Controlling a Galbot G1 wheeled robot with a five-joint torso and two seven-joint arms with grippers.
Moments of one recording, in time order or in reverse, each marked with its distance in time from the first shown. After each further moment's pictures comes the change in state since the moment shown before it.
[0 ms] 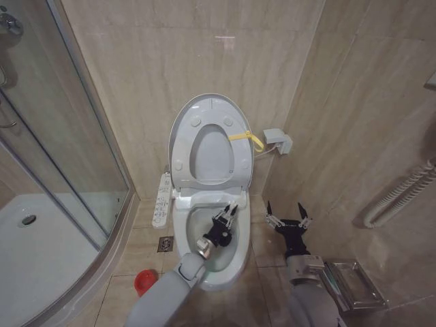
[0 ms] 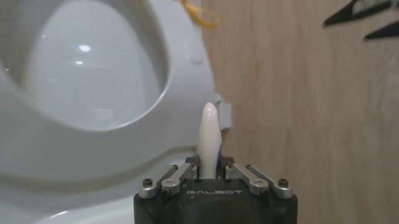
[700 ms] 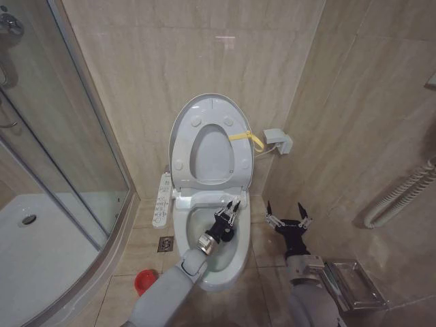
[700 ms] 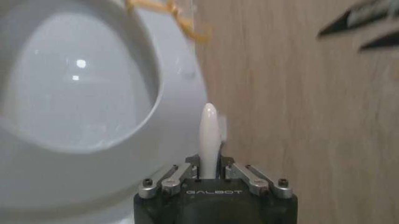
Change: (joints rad) left arm -0.040 -0.043 0.003 0.055 0.018 -0.054 0.016; right arm 0.000 0.000 0.000 0.000 0.000 0.000 0.000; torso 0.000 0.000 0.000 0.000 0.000
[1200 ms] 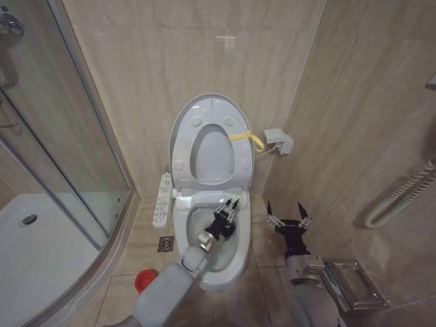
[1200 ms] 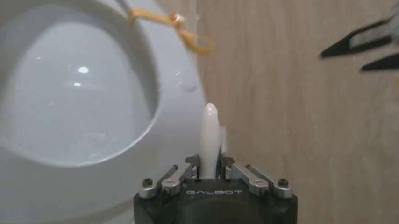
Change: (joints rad) left arm 0.007 -0.008 0.009 -0.058 -0.037 0.007 0.010; right arm 0.000 0.000 0.000 0.000 0.000 0.000 0.000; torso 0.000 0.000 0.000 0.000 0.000
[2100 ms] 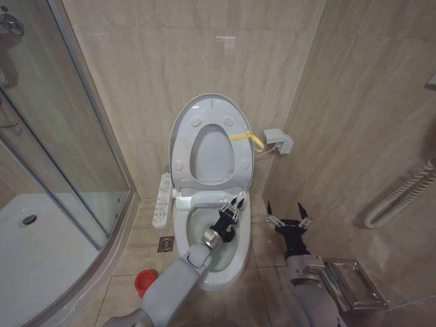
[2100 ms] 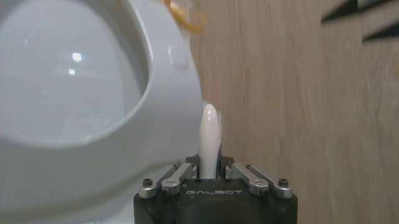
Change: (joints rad) left arm -0.054 -0.043 0.012 0.131 0.014 -0.017 0.014; right arm 0.000 0.000 0.000 0.000 0.000 0.000 0.000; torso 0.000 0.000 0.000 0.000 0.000
